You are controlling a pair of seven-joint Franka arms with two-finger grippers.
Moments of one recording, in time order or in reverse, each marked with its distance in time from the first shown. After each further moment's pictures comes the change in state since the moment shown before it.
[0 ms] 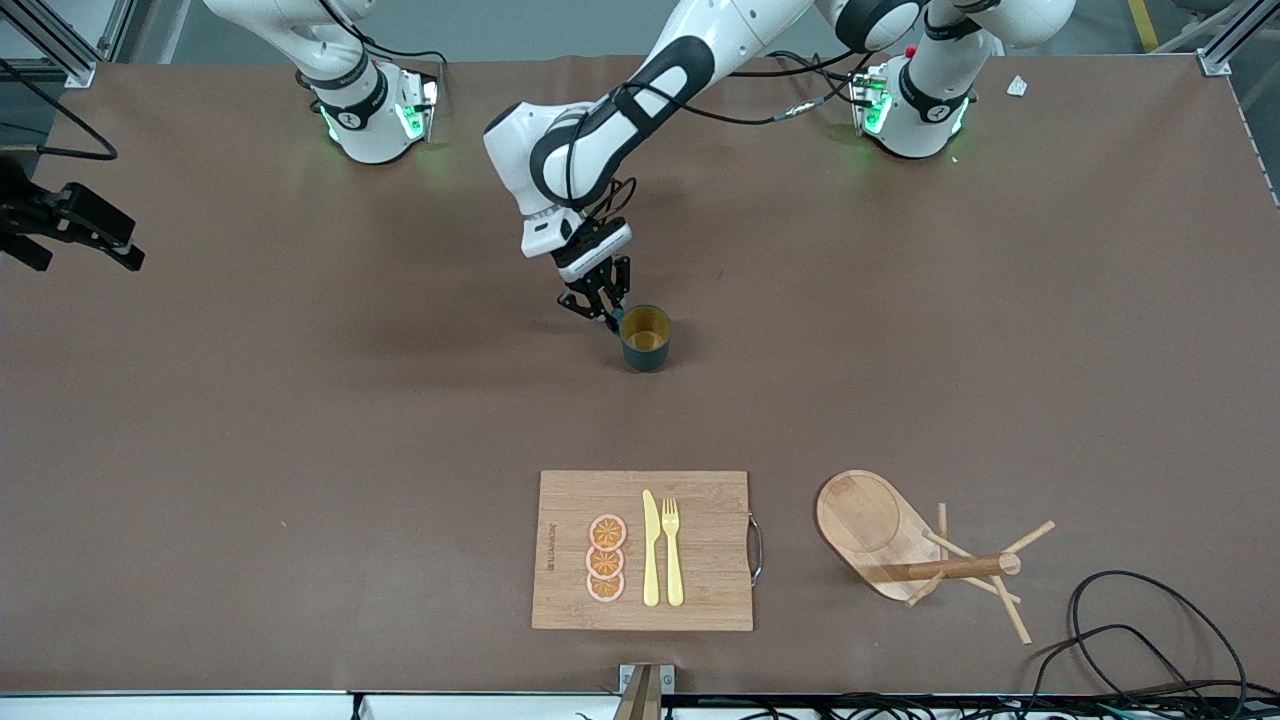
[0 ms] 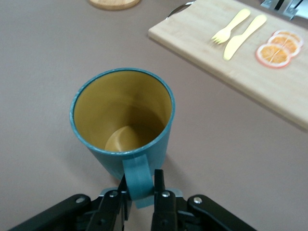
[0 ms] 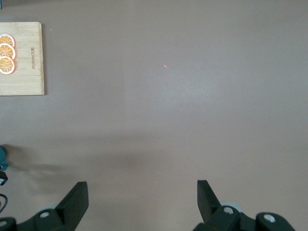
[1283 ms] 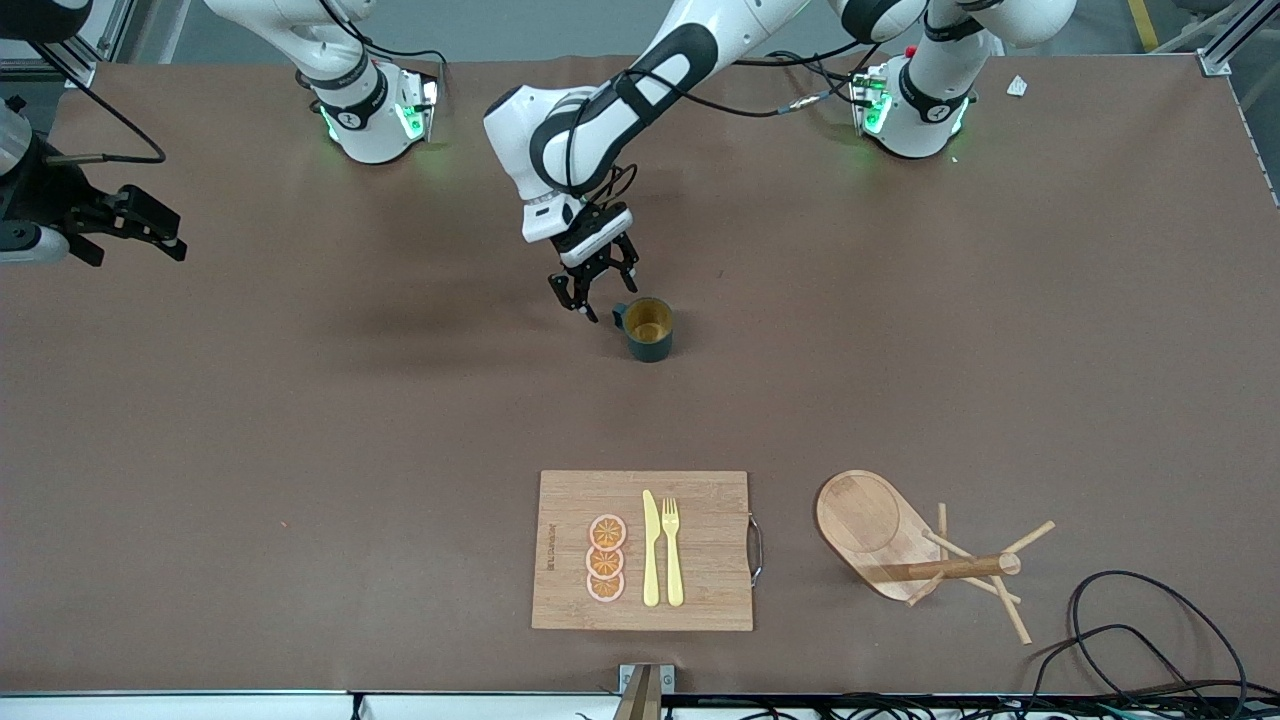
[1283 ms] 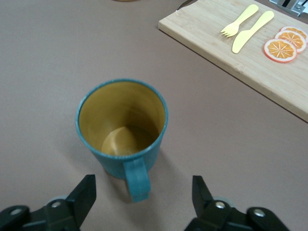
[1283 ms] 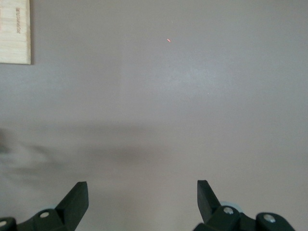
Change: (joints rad) left arm -0.013 -0.010 -0.034 -0.055 0.014 0.000 -0.104; right arm -0.018 -0.126 0.001 -0.275 0.006 0.105 -0.075
